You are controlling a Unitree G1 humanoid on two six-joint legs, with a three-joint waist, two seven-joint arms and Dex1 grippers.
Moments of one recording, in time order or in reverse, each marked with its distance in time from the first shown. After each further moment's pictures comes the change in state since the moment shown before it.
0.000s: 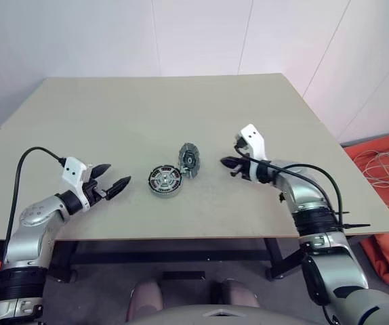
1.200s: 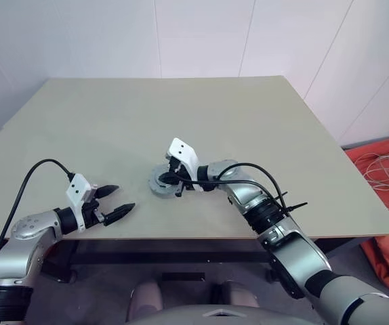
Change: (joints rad) left arm 0.127 0.083 -0.031 -0.119 -0.019 0.096 -0.124; right arm -0.129 0.181 0.361 0.164 -0.009 -0.179 0.067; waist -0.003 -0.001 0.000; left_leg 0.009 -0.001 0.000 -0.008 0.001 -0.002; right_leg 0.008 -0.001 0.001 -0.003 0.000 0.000
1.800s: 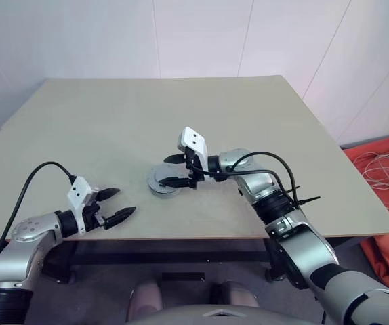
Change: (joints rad) left arm 0.019 -0.002 -0.009 -0.008 0.005 -0.006 -0.012; right arm -0.079 -0.050 -0.065 0.108 0.065 -0.172 0.217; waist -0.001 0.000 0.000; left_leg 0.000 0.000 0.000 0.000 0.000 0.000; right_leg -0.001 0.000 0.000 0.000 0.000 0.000
